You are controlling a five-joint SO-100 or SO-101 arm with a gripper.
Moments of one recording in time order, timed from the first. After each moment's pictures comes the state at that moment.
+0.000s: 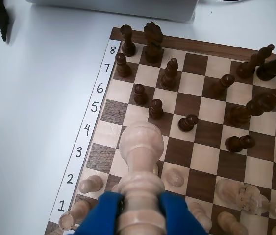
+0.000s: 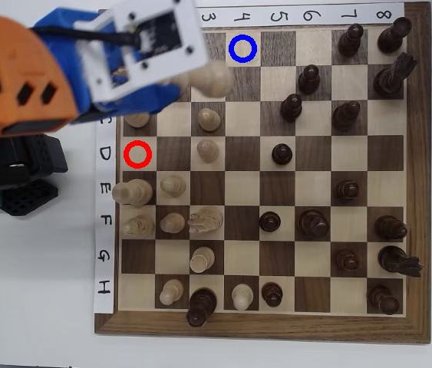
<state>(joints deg) -19.7 106.5 62.8 96.6 100.3</state>
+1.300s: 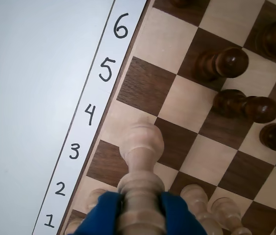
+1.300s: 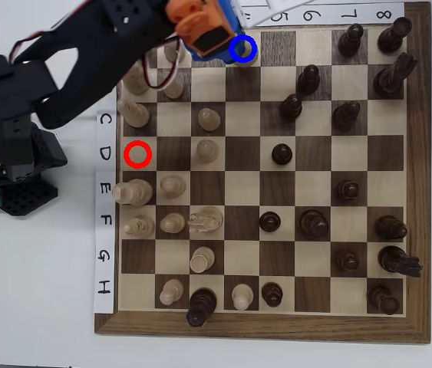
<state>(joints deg) -29.7 60.6 42.1 96.6 100.3</state>
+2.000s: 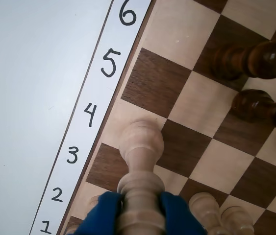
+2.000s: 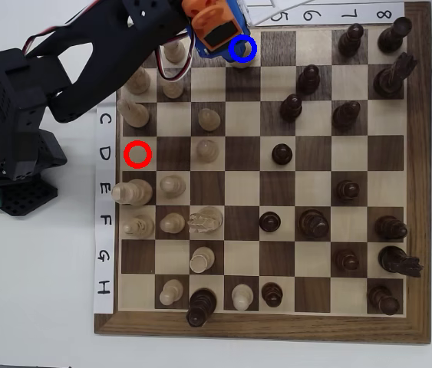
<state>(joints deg) -30.8 55.4 39.9 96.6 100.3</state>
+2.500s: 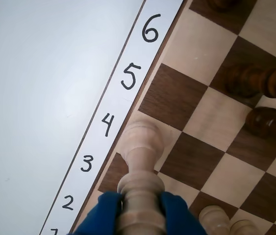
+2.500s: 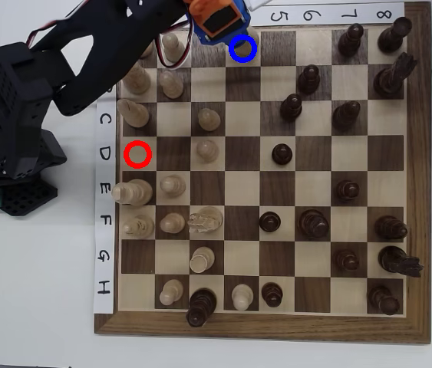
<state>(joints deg) -33.0 52.1 34.7 96.6 100.3</state>
